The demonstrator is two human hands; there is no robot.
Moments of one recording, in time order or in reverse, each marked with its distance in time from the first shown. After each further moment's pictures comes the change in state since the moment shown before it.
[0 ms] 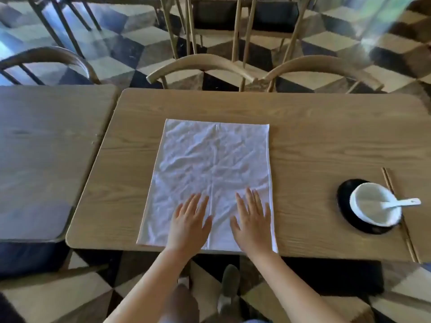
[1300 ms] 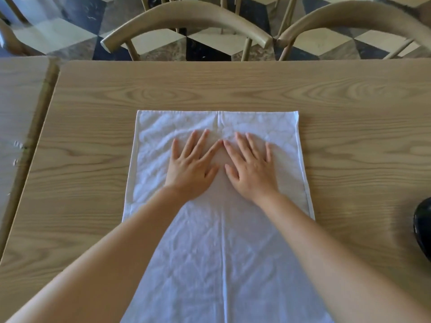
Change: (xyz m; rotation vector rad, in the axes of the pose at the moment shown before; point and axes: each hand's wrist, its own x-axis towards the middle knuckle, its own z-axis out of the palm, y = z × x) left_hand 0.239 -0.089 0.056 0.180 -0.016 0.175; right_hand 0.224 0.024 0.074 -0.126 0.009 -0.112
